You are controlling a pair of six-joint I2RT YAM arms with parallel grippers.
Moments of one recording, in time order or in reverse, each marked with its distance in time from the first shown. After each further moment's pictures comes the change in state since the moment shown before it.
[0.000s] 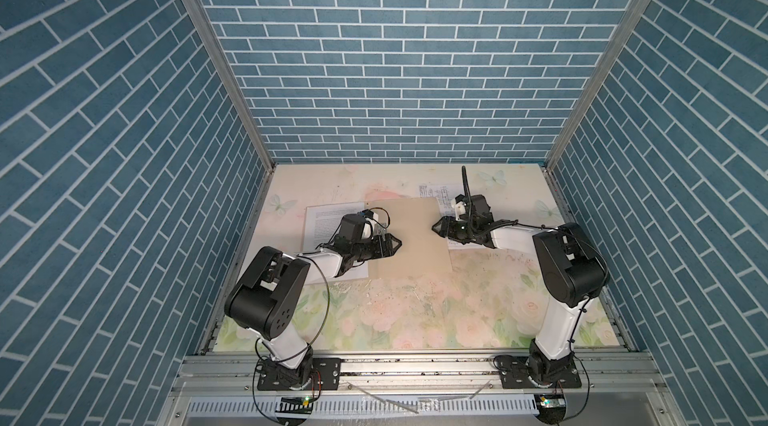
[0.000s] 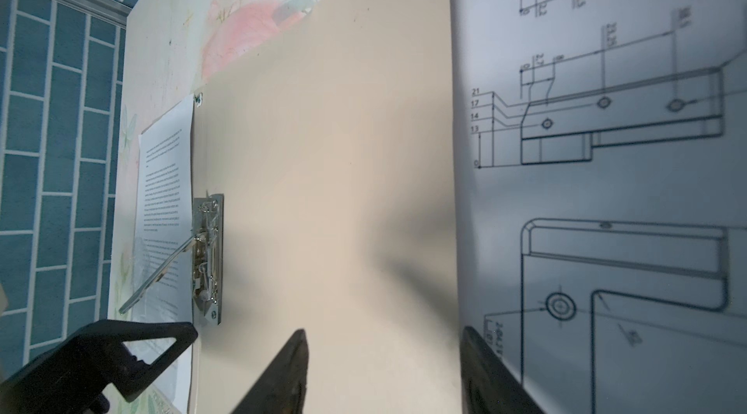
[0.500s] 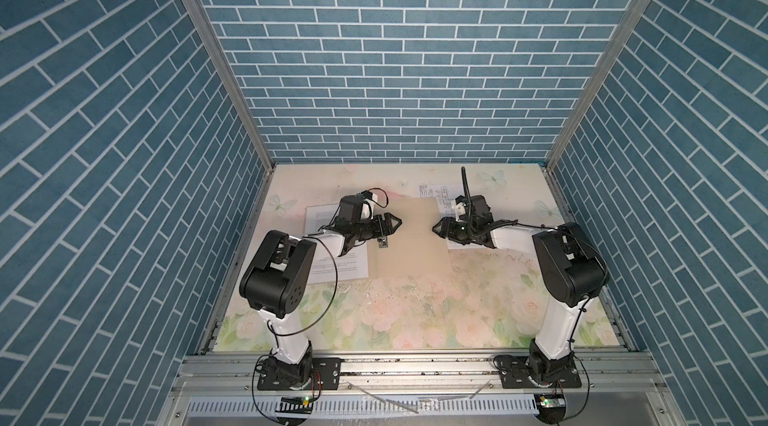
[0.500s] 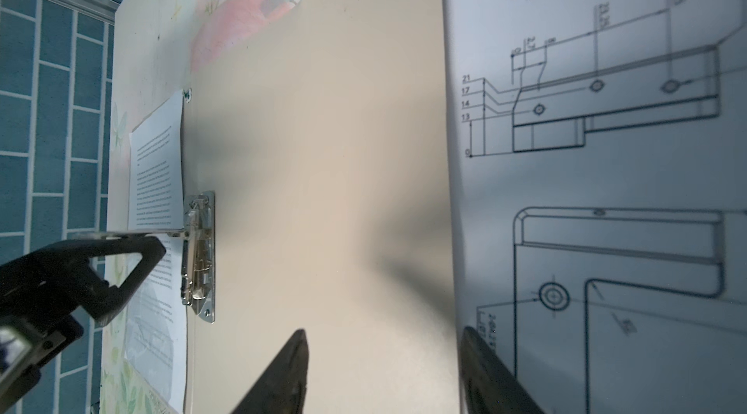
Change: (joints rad) left arm 0.074 0.159 0.214 0.008 0.058 0.013; right arm 0.001 0.002 0.000 -0.014 0.004 0.006
